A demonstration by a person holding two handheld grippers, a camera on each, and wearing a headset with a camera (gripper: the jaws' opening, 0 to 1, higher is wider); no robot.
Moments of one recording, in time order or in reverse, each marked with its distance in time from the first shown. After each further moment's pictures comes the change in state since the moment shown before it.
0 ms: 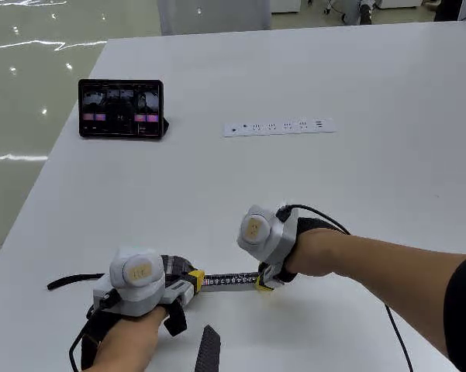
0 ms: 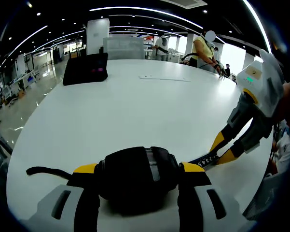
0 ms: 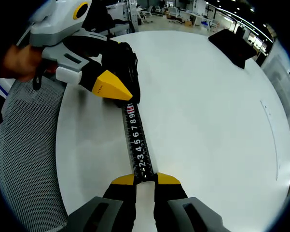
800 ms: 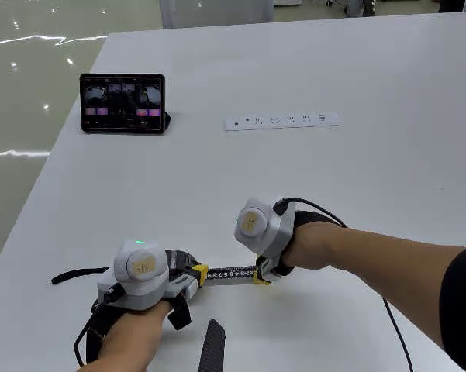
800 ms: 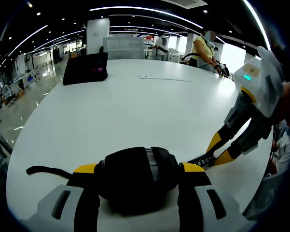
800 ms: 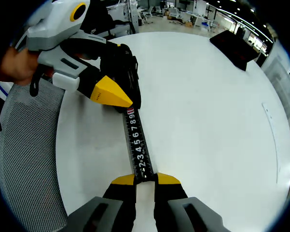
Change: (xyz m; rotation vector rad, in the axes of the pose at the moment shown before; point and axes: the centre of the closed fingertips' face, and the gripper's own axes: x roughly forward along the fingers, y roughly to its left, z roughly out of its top) left arm 0.000 0.001 0.000 -0.004 0.001 -0.003; right arm 0.004 0.000 0.010 0.000 -0.007 0.004
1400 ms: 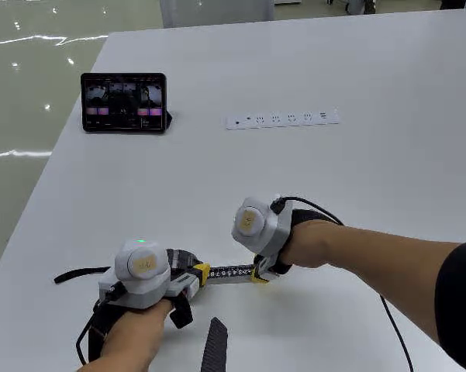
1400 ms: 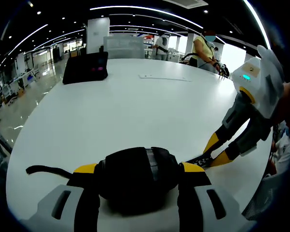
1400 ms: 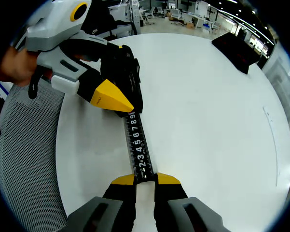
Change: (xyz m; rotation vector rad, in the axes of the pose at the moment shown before) left arm -0.001 -0.001 -0.001 -0.003 0.006 -0.002; right arm 0.003 0.002 0.007 -0.016 -0.008 0.002
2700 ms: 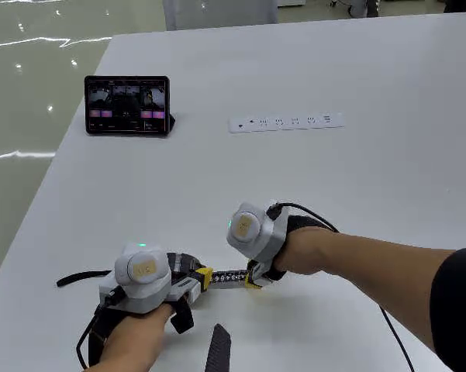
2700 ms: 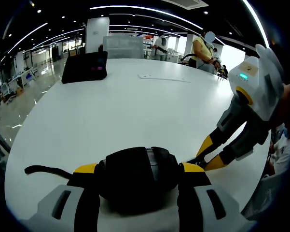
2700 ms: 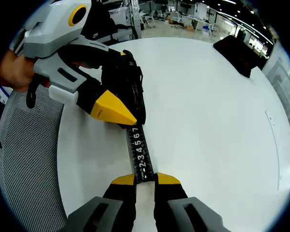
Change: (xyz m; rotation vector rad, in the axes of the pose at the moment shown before) left arm 0.001 0.001 0.001 -0.010 0.000 -0.019; right arm 0.007 0.005 0.016 0.004 -0.037 0.014
